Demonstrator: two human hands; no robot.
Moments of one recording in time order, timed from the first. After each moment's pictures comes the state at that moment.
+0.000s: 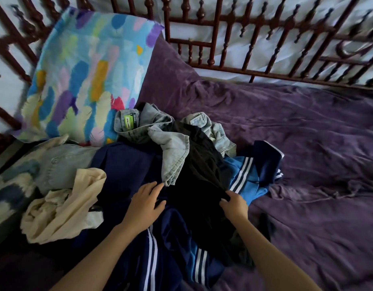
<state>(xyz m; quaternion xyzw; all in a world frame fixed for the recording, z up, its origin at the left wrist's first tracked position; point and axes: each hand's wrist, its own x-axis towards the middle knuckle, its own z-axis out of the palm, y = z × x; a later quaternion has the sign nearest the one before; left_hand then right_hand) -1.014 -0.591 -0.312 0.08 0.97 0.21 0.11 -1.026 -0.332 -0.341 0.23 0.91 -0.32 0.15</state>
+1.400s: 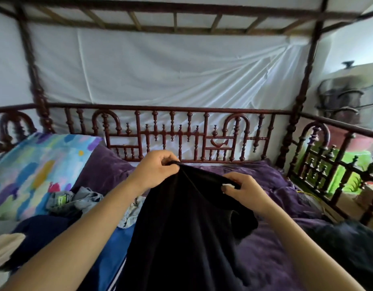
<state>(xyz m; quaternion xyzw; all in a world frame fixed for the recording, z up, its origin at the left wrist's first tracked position) -0.861 -0.272 0.031 0.29 0.81 0.50 -0.06 -0.809 -0.026 -0.012 -0.04 0.91 -0.39 -0.15</state>
